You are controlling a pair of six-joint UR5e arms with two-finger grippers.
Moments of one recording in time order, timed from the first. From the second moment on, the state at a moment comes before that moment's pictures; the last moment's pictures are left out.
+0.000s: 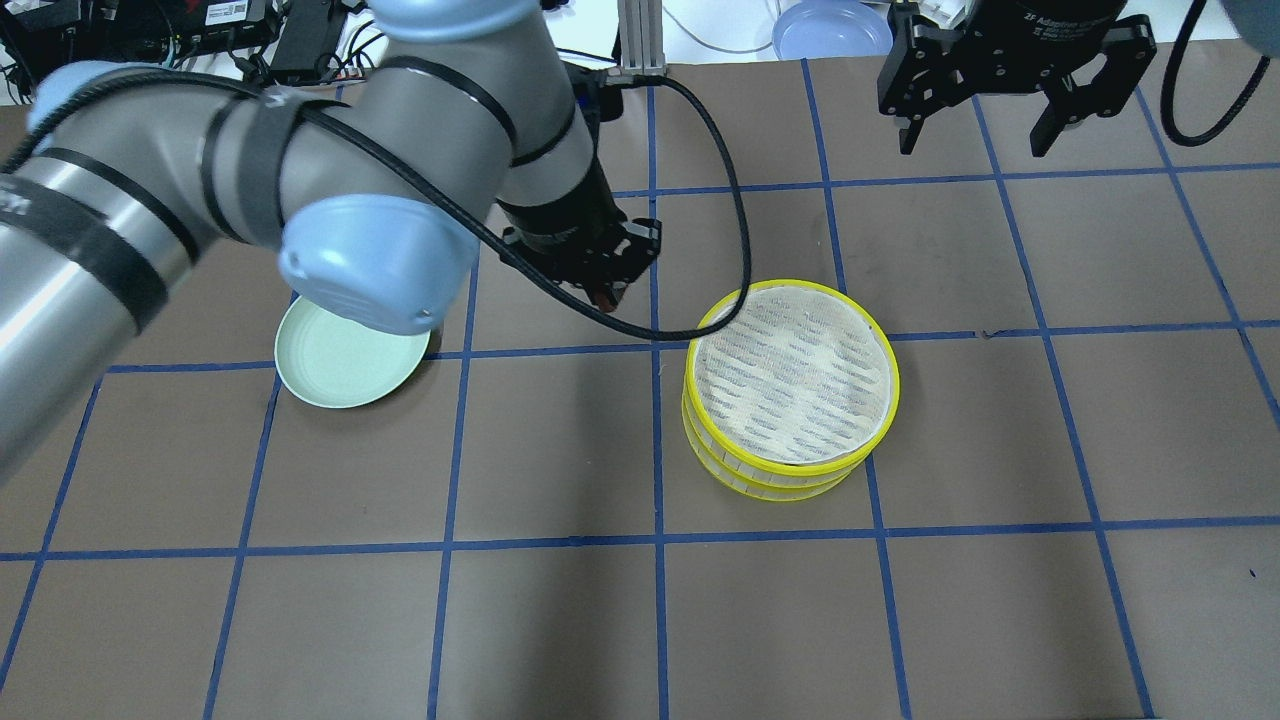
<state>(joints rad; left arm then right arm) -1.94 -1.72 -1.62 -1.29 1.44 -0.26 1.59 -1.54 1.39 -1.48 -1.61 0.13</state>
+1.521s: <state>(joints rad) -2.03 -1.83 -1.62 -1.18 1.47 -0.34 1.59 -1.54 1.39 -1.48 -1.61 0.13</state>
